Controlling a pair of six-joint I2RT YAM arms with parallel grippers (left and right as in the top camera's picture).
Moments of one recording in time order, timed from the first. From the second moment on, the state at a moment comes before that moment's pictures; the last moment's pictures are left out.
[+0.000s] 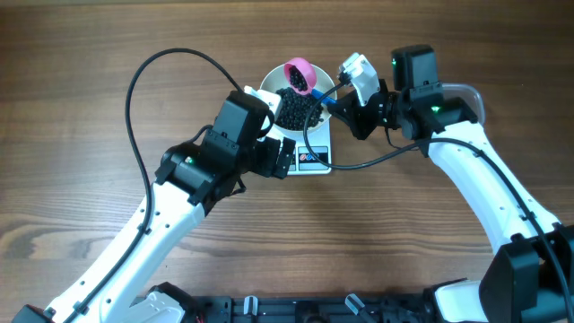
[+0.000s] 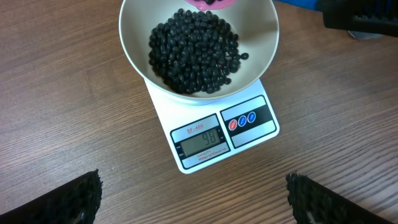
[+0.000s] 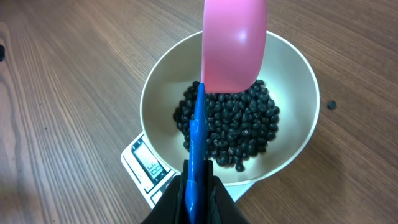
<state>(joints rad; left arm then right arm) -0.55 1.31 1.13 -0.75 -0.05 -0.16 0.25 1.58 1.18 -0.47 -0.58 -0.31</state>
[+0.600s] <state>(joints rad) -0.55 1.31 1.13 -0.75 -0.05 -0.16 0.27 1.58 1.18 -0.52 -0.50 -0.32</state>
